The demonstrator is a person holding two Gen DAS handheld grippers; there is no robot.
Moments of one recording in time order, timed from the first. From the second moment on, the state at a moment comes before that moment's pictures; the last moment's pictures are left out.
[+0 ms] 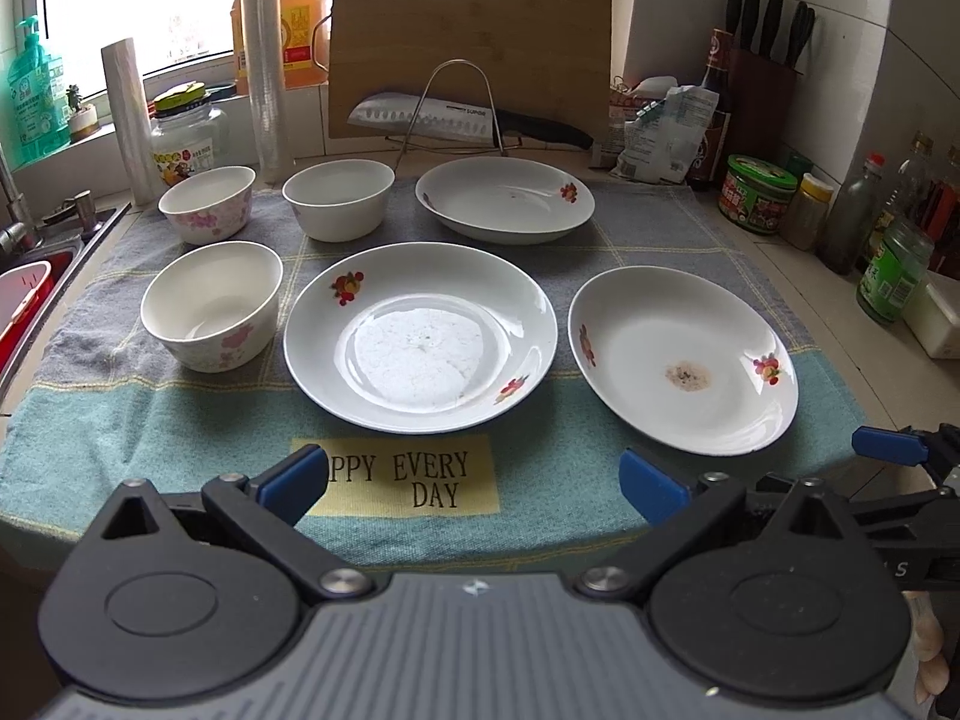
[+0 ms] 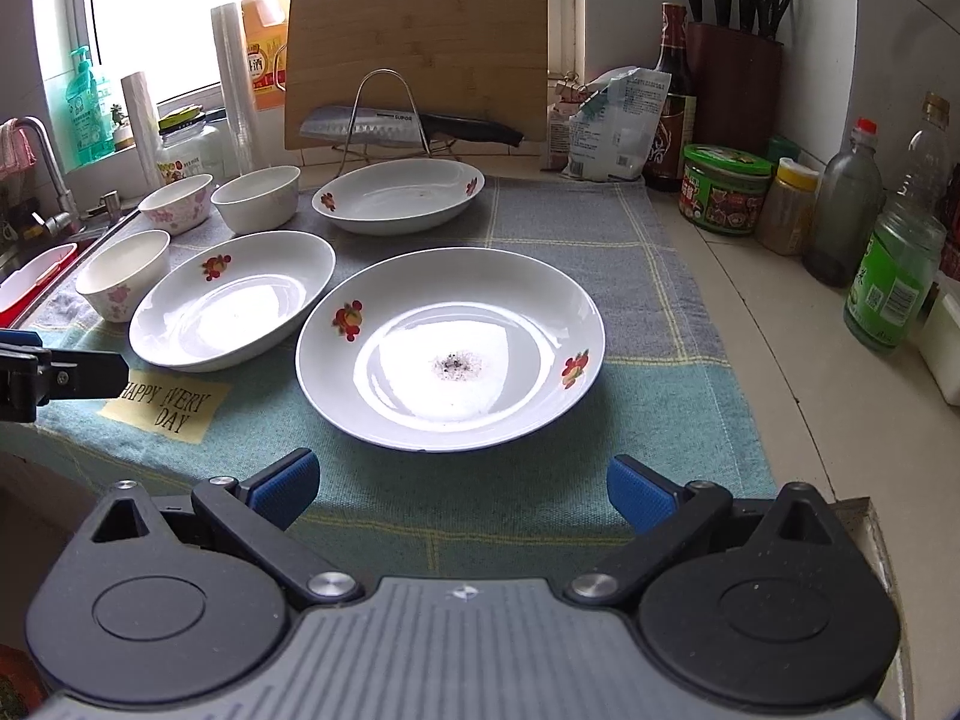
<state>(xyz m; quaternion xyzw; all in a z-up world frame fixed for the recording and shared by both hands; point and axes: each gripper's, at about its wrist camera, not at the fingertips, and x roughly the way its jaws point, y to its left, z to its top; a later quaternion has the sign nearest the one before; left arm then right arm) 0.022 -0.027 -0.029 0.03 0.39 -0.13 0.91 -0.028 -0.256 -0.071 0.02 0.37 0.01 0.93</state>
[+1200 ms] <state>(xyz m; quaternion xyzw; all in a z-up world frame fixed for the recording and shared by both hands) 0.150 -0.096 -0.031 0.15 0.38 -0.37 0.83 0.021 -0.246 -0.125 -0.02 0.35 0.02 0.94</state>
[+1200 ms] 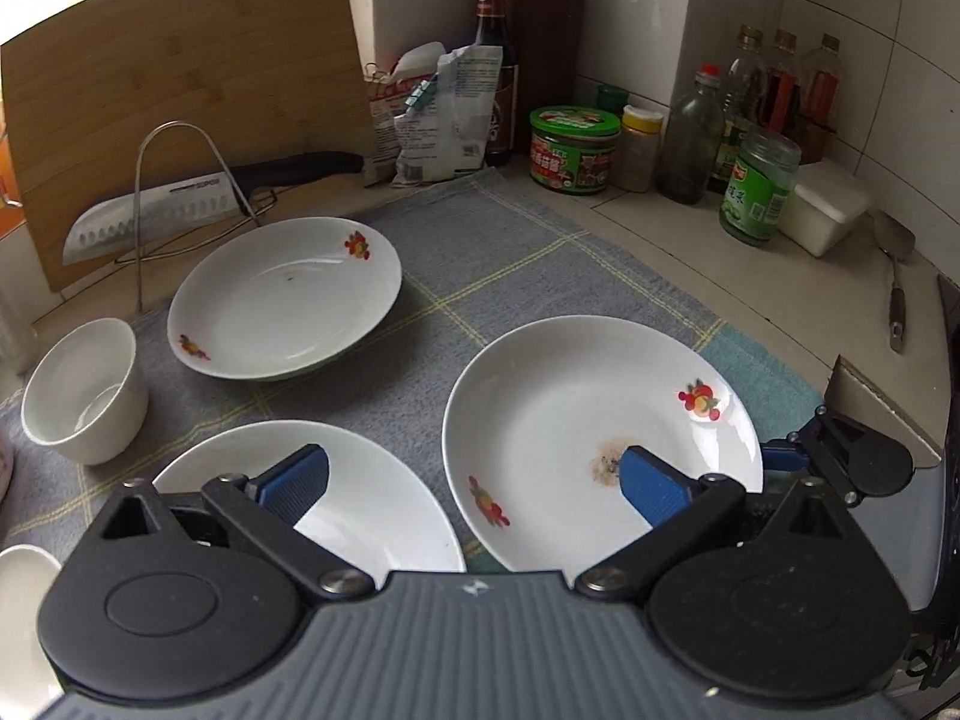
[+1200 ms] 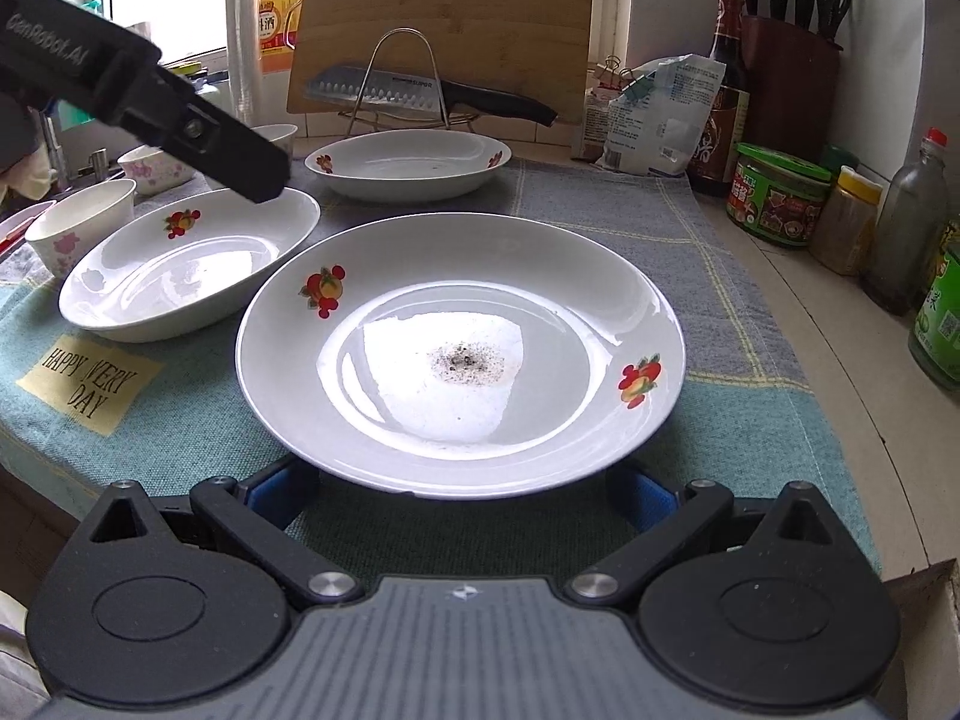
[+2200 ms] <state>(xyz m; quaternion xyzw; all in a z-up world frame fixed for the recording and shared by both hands) 0.239 -0.181 -0.086 0.22 0.49 -0.53 0.65 0.025 -0.238 -0.122 -0.01 0.37 -0.01 0.93</state>
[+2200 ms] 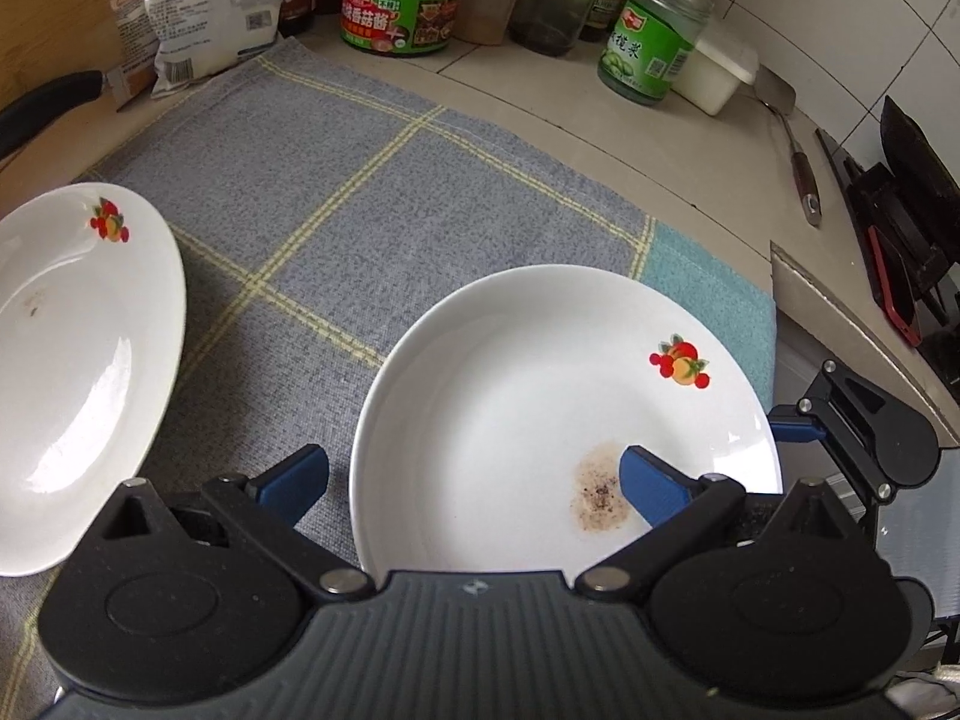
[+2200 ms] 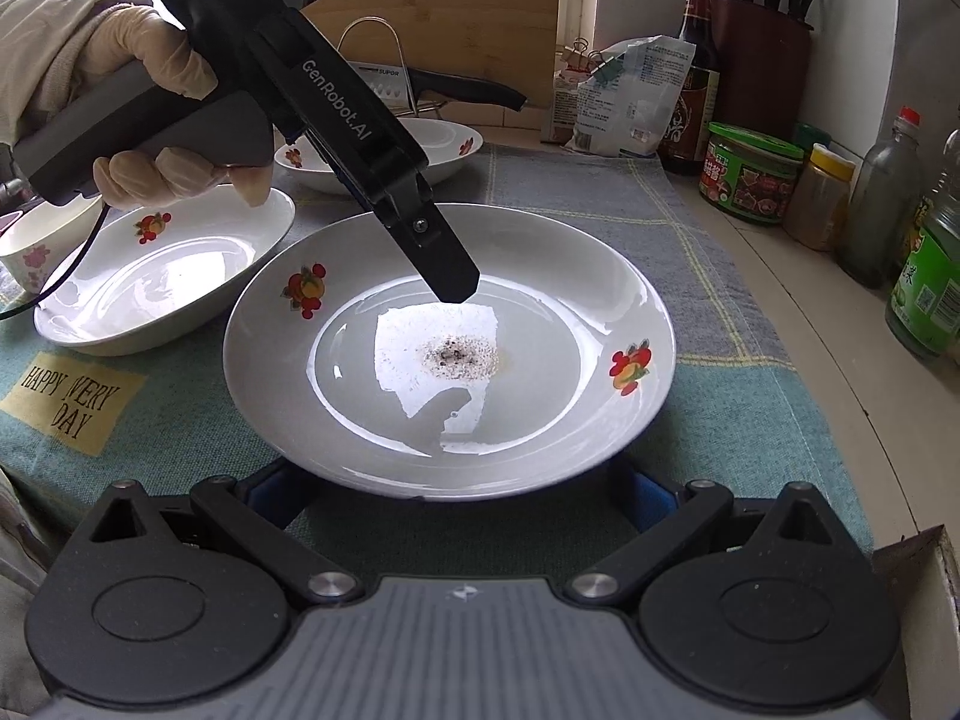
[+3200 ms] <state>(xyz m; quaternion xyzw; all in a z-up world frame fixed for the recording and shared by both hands) 0.249 -0.209 -0.081 0.27 0.54 -0.54 0.59 0.021 -0.263 -0.127 -0.05 0.35 0.09 0.93</state>
